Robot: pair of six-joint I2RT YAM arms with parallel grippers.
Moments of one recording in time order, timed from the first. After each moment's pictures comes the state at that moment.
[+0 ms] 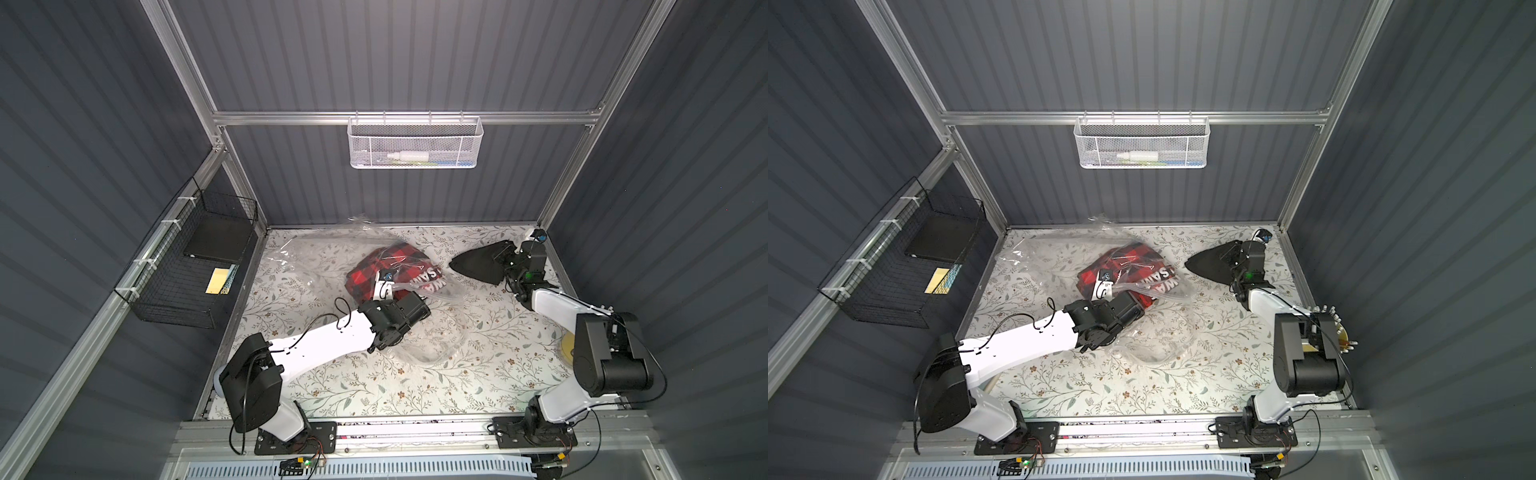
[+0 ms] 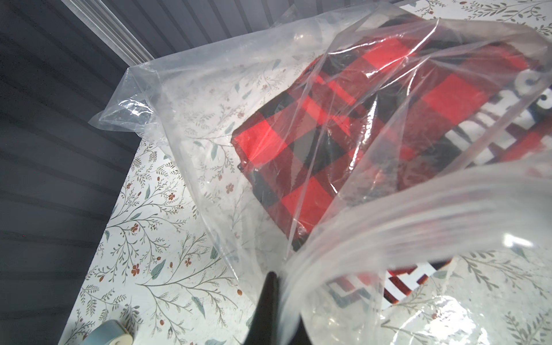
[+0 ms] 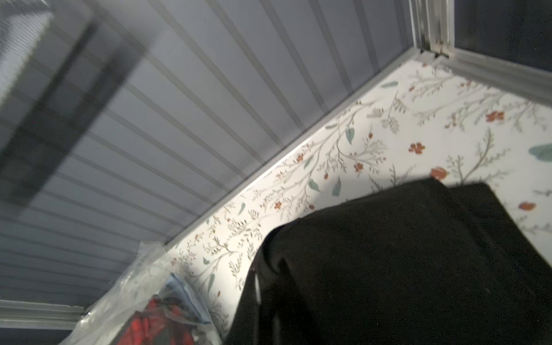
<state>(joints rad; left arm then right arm) -0.97 1.55 1.19 -0.82 -0.91 -0.74 0.07 1.62 0.86 0.43 0.00 0.67</state>
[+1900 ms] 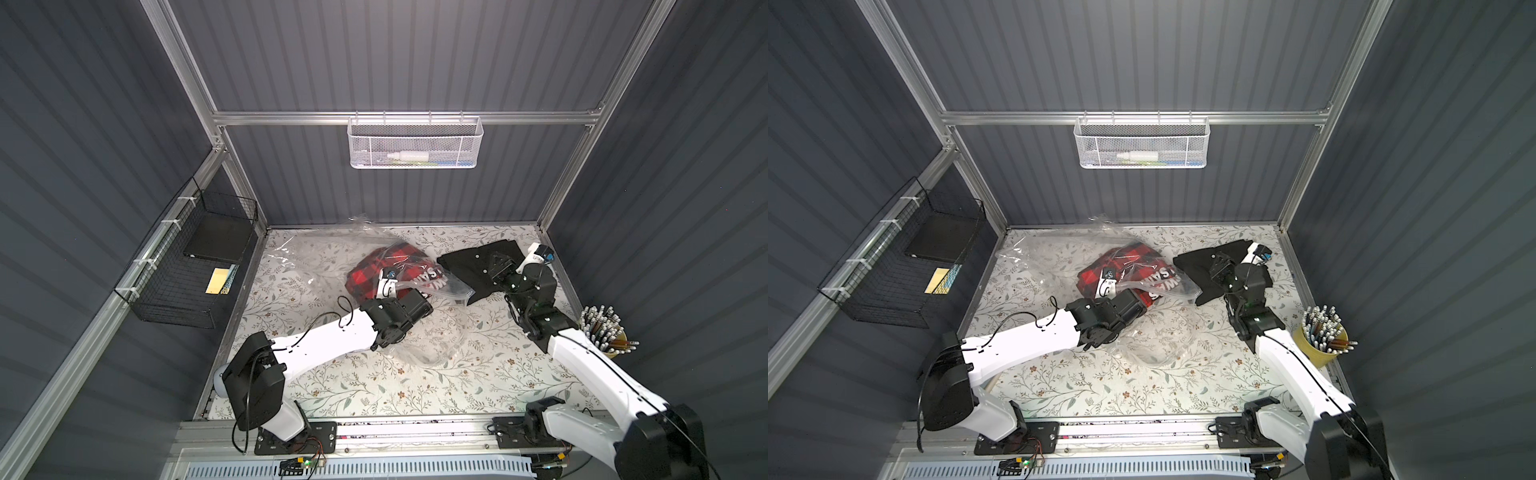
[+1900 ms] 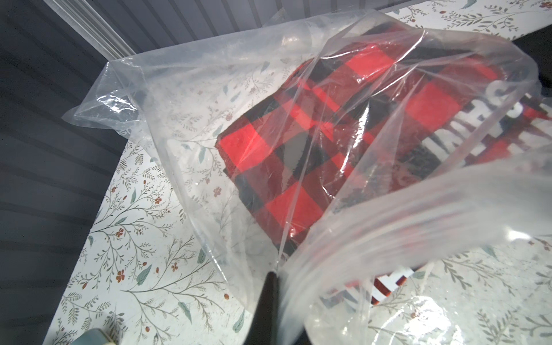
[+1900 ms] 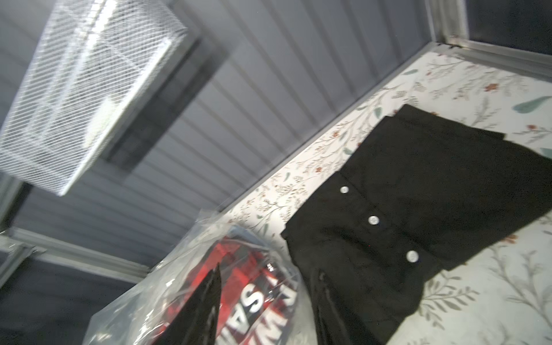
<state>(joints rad) -0.97 1.57 1.21 -0.79 -0.88 -0.72 0.32 1.03 0.67 0.16 0.17 0.76</state>
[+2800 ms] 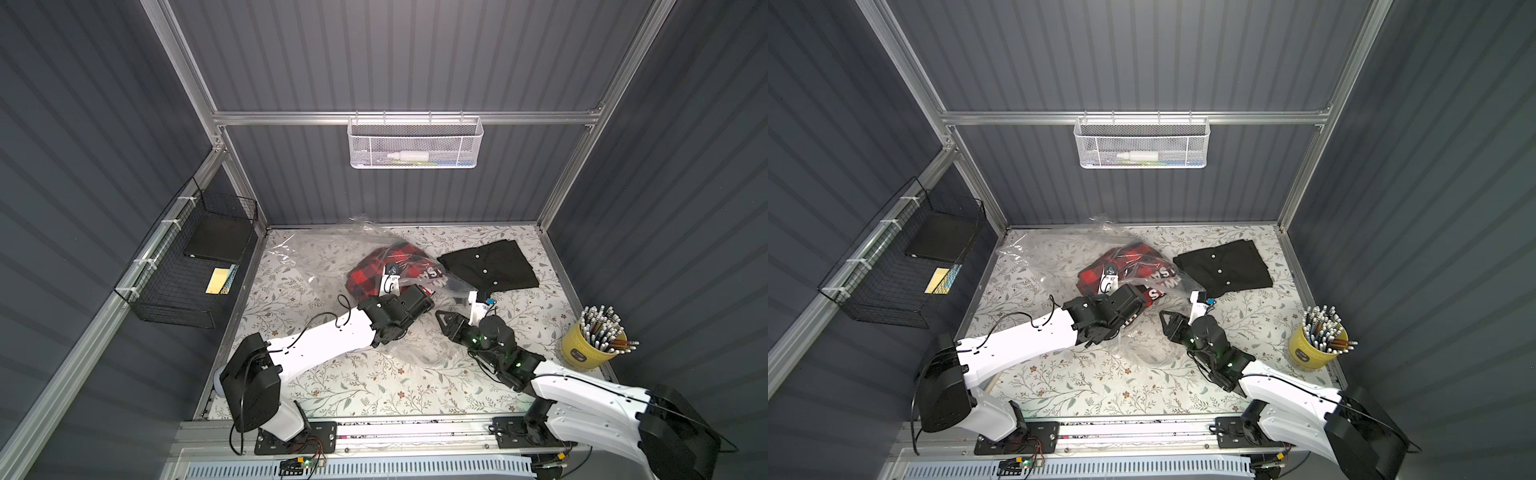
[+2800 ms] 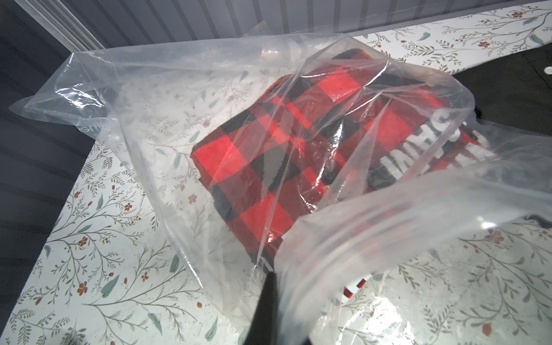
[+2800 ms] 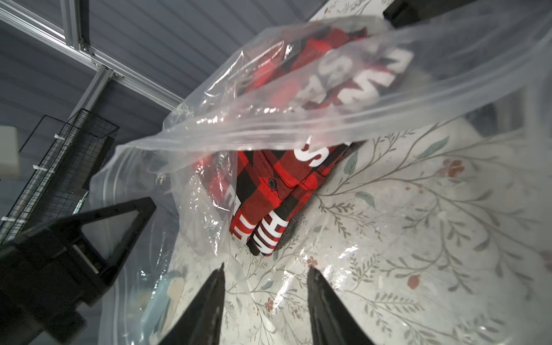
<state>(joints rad) -0.97 1.55 1.23 -0.72 -0.82 -0.70 0.82 1.08 0.34 0.41 0.11 0.96</state>
